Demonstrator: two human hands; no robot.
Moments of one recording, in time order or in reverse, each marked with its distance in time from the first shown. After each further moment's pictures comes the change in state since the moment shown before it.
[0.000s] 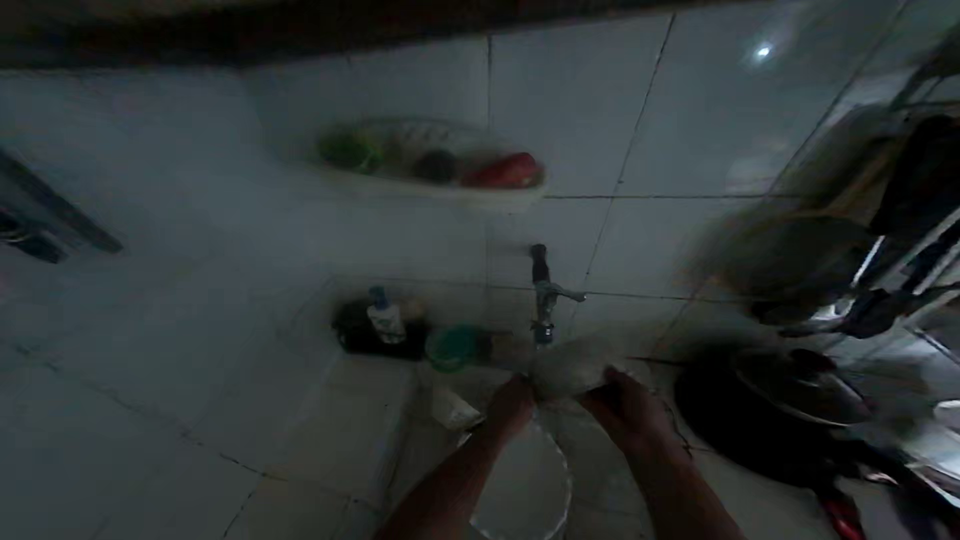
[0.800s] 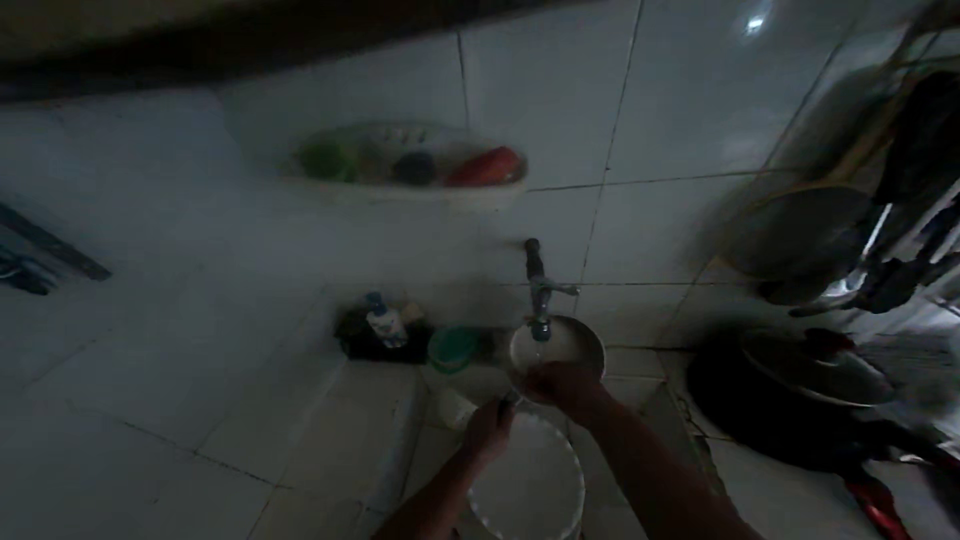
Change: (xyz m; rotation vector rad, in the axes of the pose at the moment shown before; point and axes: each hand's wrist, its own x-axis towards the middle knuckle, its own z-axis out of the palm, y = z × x) left_hand -0.024 -0.068 -0.007 0.046 -0.017 -0.008; right_hand 0.042 0.033 0.031 -1.016 -0.348 0.019
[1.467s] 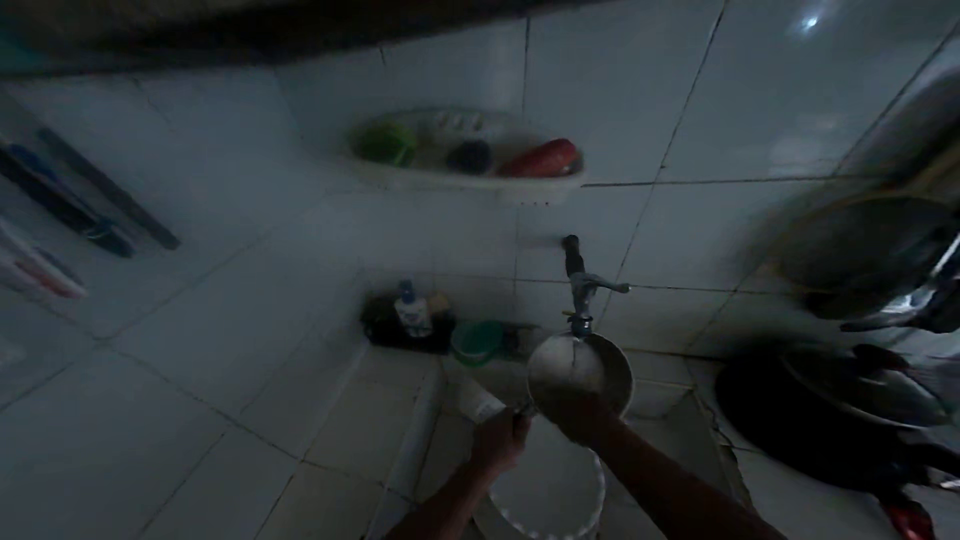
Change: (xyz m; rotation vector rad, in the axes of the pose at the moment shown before) left_hand -0.038 -0.003 -0.014 0.006 -0.086 -0.120; right_hand -0.016 0.008 0.038 -1.244 -0.232 -0.079
